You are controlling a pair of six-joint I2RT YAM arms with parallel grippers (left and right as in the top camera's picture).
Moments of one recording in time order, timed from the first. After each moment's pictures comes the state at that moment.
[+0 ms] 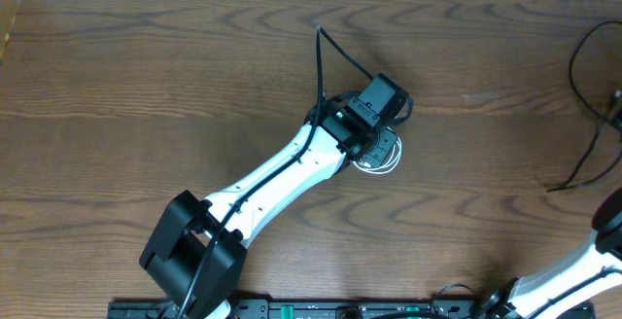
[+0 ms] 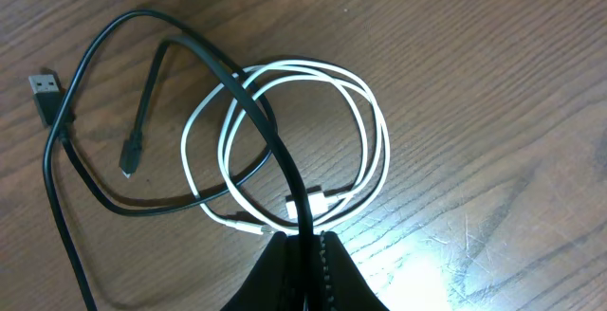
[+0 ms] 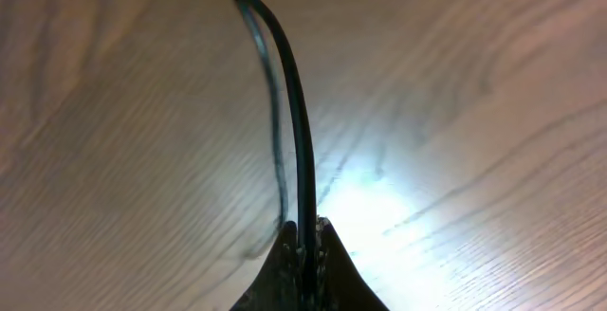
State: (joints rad) left arm -0.77 1.80 1.41 -0.73 -0.01 -0.15; right arm -0.67 2.01 1.78 -1.23 0.08 0.13
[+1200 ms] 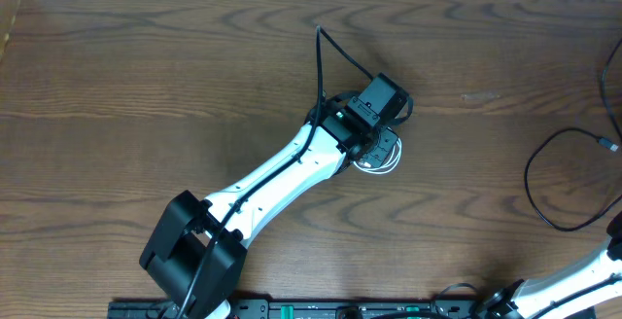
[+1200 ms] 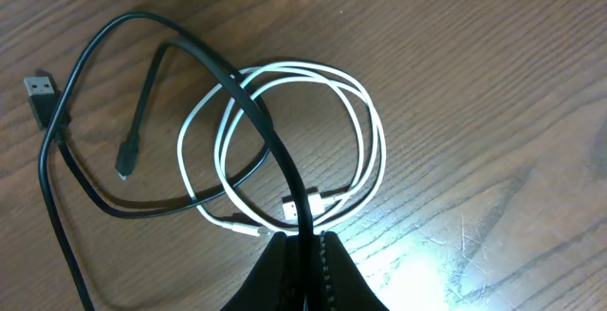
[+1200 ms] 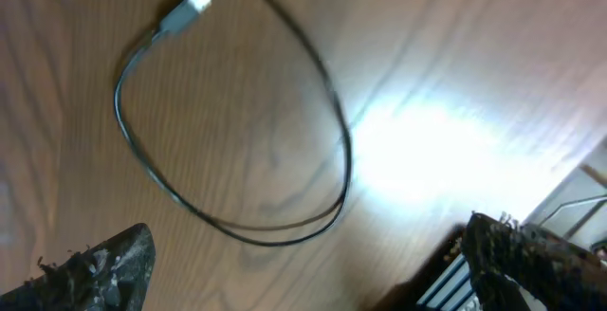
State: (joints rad) left arm -0.77 1.80 1.41 -0.73 0.00 -0.15; right arm -0.80 2.01 2.02 -1.56 0.06 0.36
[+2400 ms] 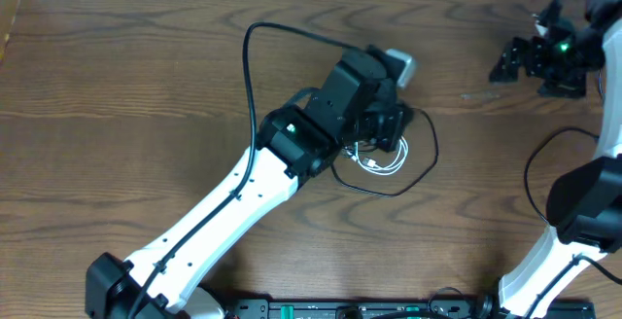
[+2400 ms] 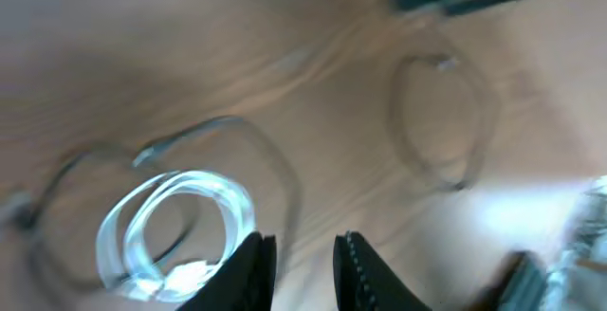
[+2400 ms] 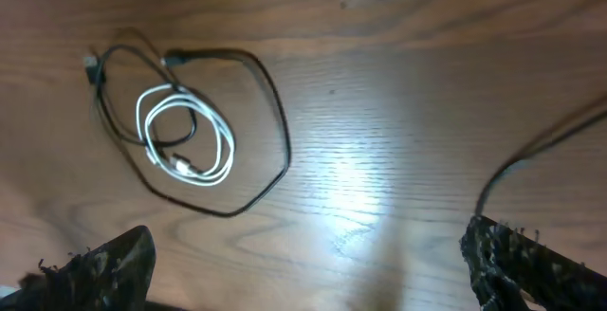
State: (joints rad) left arm -0.74 1.54 1.41 -0.58 0.22 -0.36; right arm -0.22 2.01 2.08 -1.59 -0.32 -0.07
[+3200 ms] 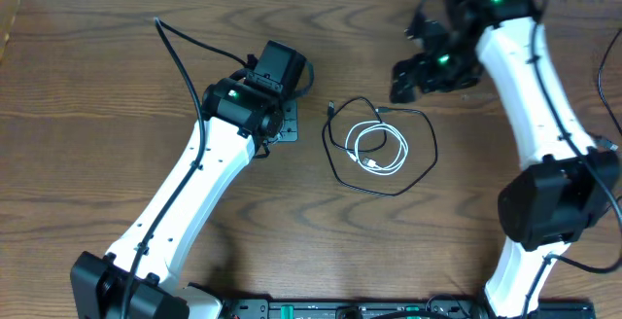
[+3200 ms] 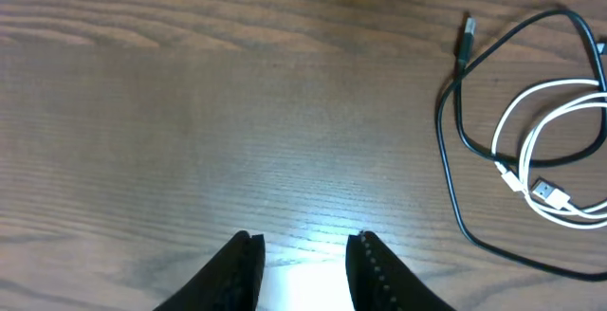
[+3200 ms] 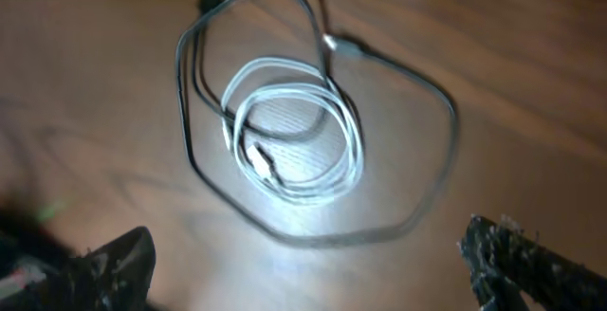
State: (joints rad) left arm -0.45 1.55 1.41 -1.11 -0.20 -0.44; right arm 0.23 2.01 1.94 -1.38 -0.30 -0.12
